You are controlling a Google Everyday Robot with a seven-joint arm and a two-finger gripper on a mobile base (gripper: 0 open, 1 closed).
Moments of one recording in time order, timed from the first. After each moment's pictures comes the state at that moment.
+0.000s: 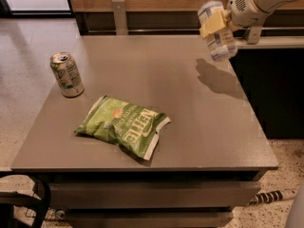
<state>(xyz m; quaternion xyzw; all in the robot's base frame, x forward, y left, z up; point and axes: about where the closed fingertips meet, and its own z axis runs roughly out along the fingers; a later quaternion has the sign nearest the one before) 0.682 -0.183 0.958 -0.21 0.91 0.15 0.31</state>
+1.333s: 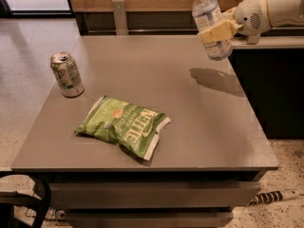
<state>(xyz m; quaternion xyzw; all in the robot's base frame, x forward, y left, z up) 0.675 -0.173 0.965 -0.45 0.75 0.22 0.44</state>
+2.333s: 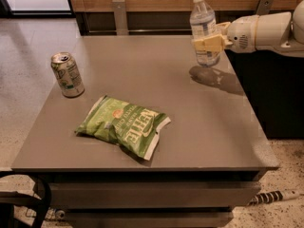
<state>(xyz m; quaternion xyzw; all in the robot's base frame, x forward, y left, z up) 0.697 -0.157 0.935 -0.41 0.70 0.26 0.52</state>
